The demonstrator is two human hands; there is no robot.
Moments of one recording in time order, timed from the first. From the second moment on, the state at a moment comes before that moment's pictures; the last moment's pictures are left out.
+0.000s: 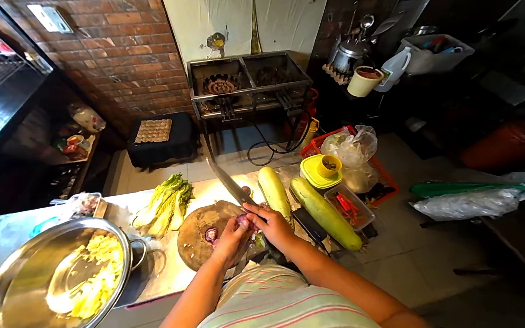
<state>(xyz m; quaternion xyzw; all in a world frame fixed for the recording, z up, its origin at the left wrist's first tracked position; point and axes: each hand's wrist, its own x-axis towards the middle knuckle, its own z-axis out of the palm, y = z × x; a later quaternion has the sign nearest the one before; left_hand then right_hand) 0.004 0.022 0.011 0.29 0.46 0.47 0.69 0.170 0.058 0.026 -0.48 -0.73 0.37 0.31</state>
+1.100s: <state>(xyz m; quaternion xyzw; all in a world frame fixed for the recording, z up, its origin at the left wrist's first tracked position) 0.024 0.056 -0.036 0.17 0.53 0.32 0.77 0.191 0.100 -0.005 -0.64 -0.74 0.18 -0.09</state>
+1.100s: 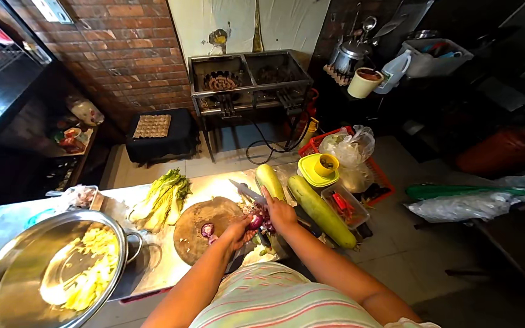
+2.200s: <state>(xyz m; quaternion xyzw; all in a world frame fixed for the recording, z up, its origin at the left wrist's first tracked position) 0.015 0.041 0.006 0.27 0.25 0.41 0.84 0.203 0.047 0.040 -0.47 -0.71 0.39 0.35</state>
